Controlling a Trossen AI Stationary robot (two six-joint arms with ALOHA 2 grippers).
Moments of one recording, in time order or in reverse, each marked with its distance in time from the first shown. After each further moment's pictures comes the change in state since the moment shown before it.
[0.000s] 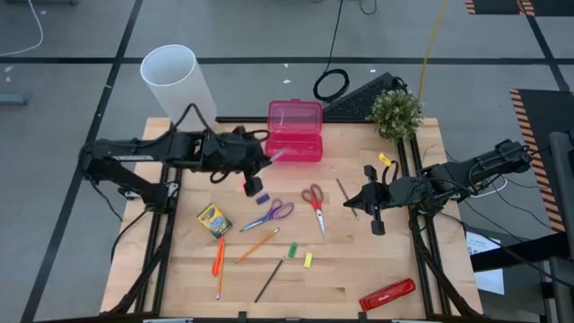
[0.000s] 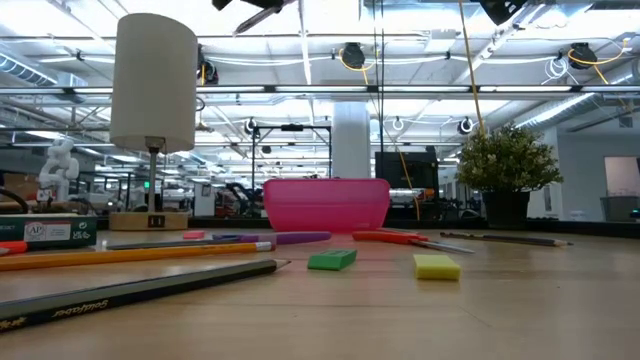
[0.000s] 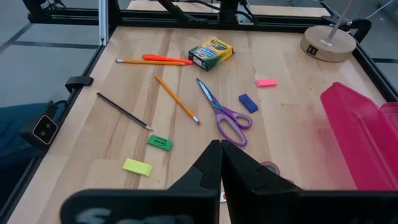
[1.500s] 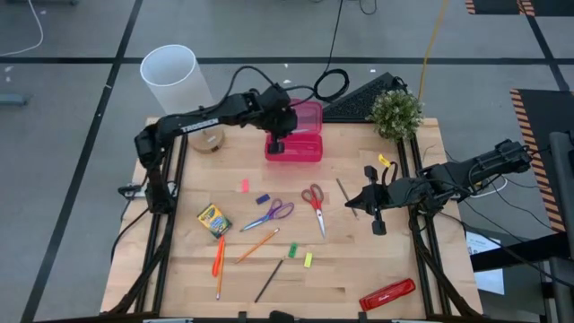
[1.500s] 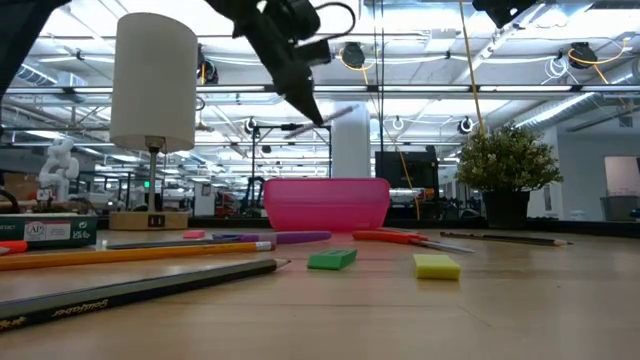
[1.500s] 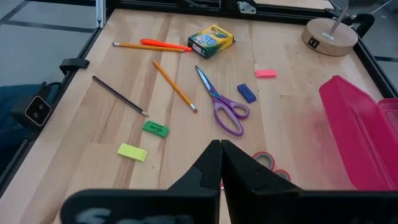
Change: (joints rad) left arm 0.460 0.477 0.223 0.012 0.371 0.697; right arm 0.000 0.000 0.000 -0.047 -0.004 -0.034
